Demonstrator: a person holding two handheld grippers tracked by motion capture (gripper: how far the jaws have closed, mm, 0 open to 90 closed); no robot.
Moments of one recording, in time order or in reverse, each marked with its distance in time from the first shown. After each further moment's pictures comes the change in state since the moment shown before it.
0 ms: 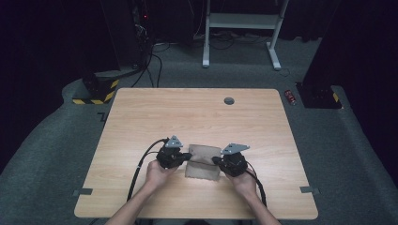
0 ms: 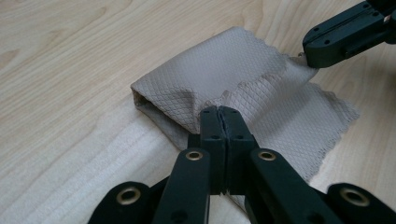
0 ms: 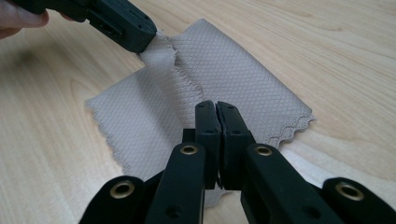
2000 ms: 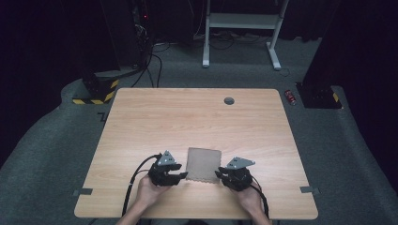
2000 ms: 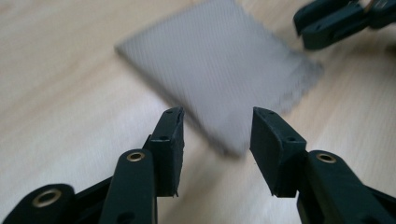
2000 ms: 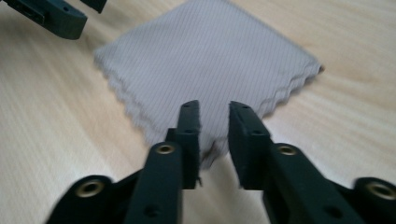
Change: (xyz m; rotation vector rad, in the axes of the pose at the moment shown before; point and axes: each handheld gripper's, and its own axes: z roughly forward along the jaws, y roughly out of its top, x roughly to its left) left arm -0.030 -0.028 -0.028 0.008 0.034 -0.001; right arm 0.017 -0.037 -0.014 -0.002 -0.020 0.001
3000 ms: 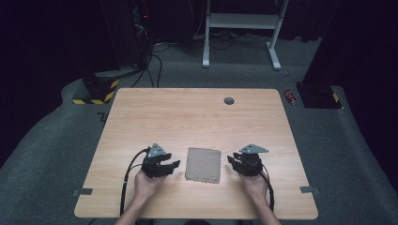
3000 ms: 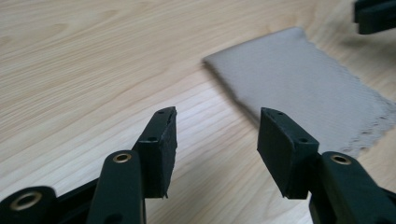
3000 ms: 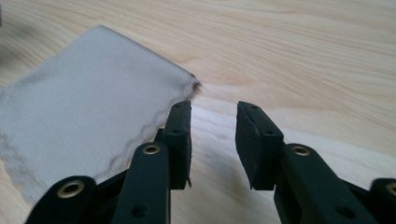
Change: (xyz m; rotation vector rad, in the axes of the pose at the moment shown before) left arm 0.036 -0.018 -0.009 -0.095 0.145 -0.154; right arm -0.052 0.003 -0.003 -0.037 -0.159 0.196
